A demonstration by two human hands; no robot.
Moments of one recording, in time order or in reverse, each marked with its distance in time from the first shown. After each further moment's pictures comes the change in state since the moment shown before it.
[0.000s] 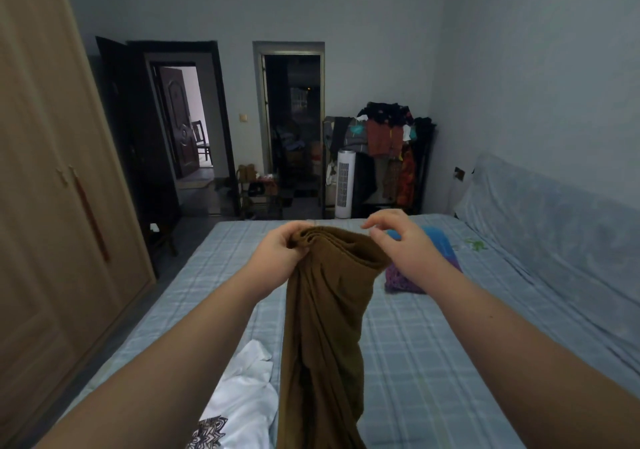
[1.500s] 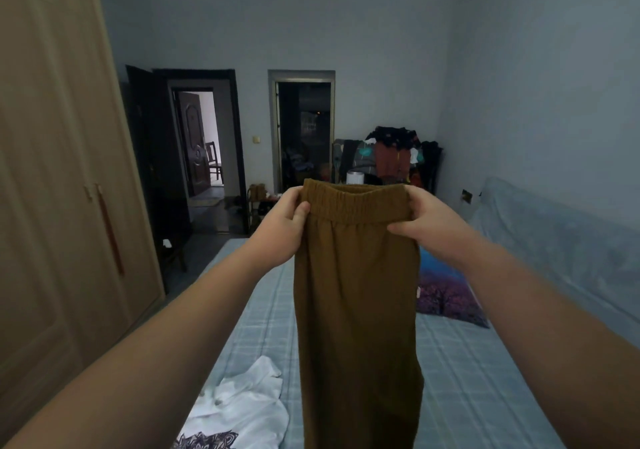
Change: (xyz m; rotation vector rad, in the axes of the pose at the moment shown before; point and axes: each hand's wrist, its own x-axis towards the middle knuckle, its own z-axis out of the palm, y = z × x) left_hand -0.024 0.079 -0.033 0.220 0.106 0.179; right_hand 0.001 -0.070 -0.039 0.178 -0.131 -0.004
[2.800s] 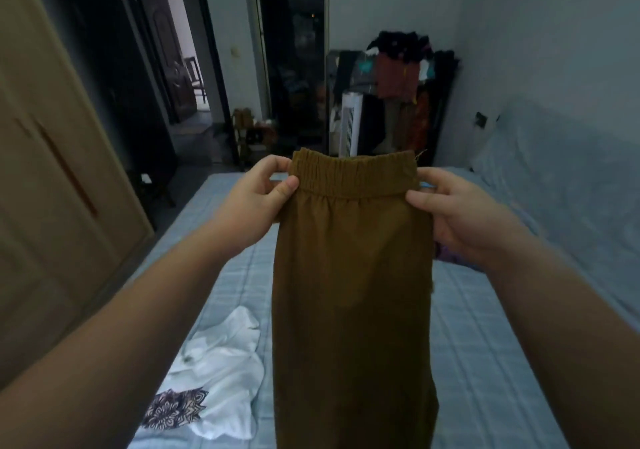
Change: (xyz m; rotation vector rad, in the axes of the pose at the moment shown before) left_hand 0.101 -0.087 0.090 -0.124 -0.100 -0.215; right_hand 0.074 0.144 -0.055 0.487 -0.023 0.310
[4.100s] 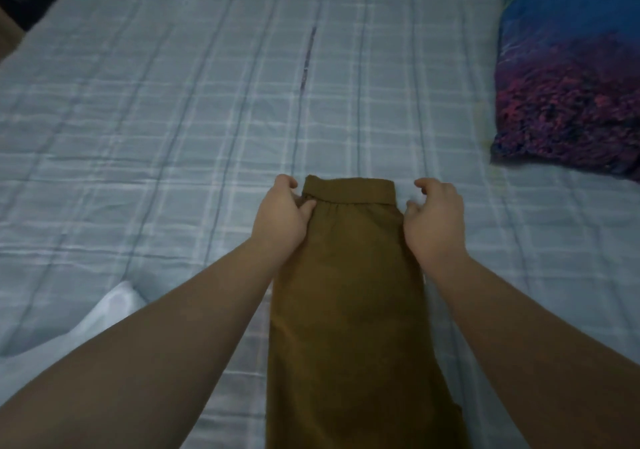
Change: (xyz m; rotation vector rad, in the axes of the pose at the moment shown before) left_hand 0.304 -0.716 0.186 0.440 0.097 -0.601; right_hand 0.436 0.671 -0.075 -0.988 0.394 0.212
